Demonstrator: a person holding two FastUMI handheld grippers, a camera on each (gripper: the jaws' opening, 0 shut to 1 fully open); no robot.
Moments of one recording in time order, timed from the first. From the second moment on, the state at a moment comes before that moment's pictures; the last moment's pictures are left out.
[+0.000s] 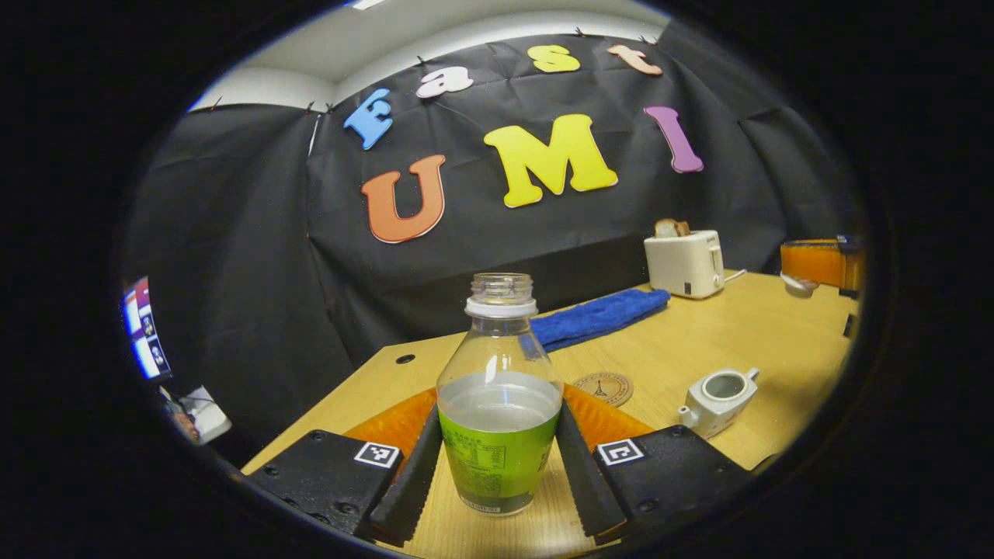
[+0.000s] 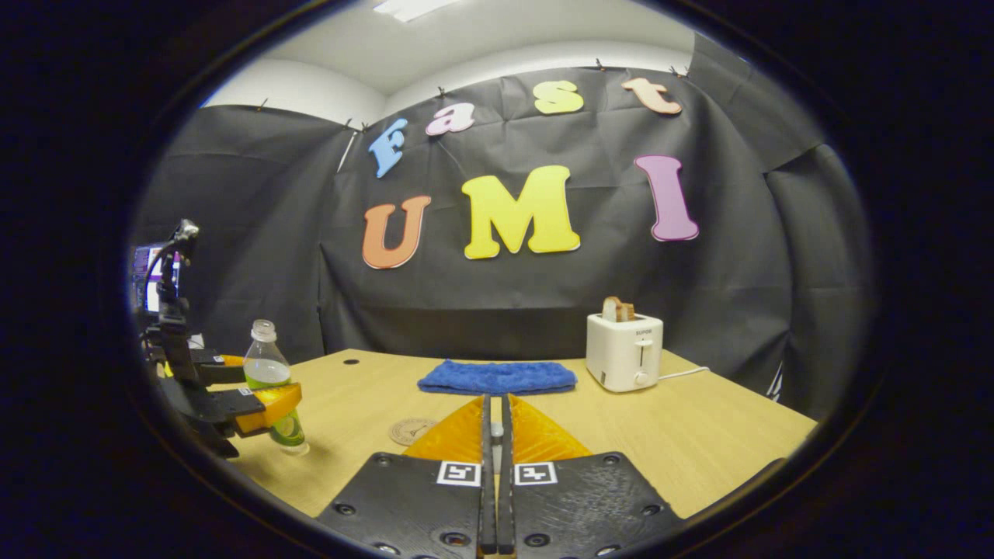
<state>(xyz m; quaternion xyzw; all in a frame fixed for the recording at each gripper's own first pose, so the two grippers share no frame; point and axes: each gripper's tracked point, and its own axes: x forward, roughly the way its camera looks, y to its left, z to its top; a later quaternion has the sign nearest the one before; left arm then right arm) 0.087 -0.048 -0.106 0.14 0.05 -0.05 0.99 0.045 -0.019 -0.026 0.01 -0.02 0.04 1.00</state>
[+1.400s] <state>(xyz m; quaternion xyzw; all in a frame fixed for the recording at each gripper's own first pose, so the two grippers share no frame) 0.081 -0.108 -0.123 0.73 0.04 -0.08 0.68 0.043 -0.103 -0.025 0.01 -0.01 -0.02 1.00</state>
